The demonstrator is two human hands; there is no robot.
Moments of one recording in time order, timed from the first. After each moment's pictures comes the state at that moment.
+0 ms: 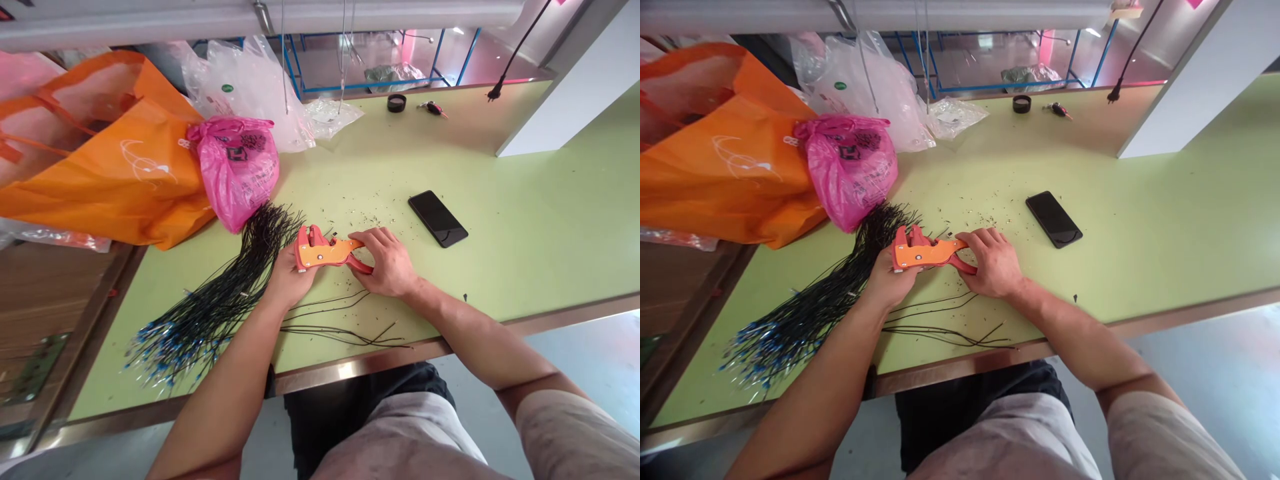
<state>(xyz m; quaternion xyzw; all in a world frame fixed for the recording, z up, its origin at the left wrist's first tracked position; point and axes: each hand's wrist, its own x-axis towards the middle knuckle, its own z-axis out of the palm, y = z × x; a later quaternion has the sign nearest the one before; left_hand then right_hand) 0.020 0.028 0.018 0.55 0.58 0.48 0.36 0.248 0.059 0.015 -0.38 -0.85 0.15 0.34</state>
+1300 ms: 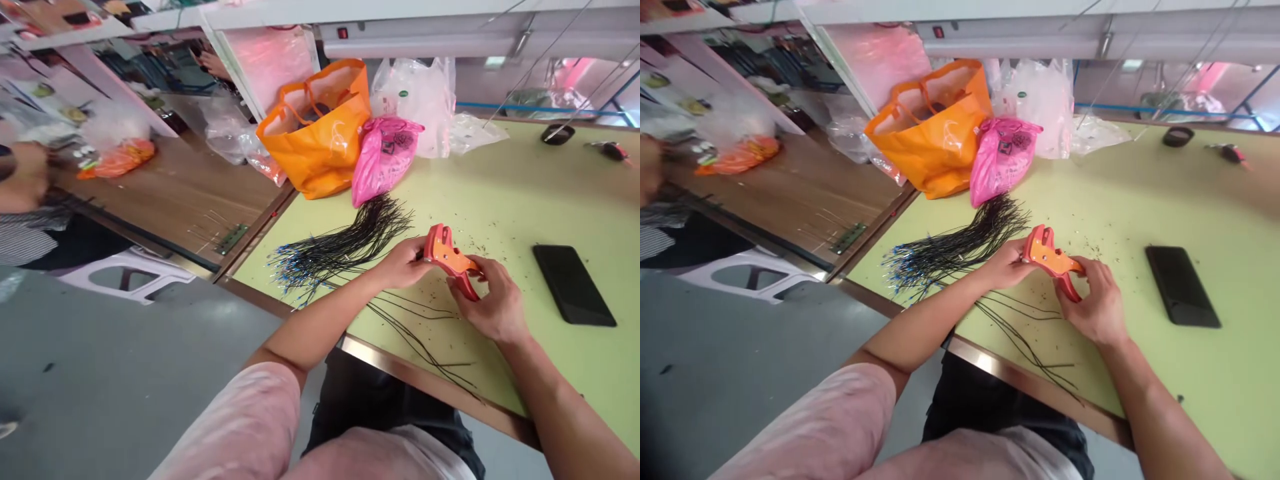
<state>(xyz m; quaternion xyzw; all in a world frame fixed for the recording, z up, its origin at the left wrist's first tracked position) 0.028 0.041 0.012 0.63 0.44 0.51 0.39 0.257 0.070 0.013 -0.37 -0.84 0.15 0.37</state>
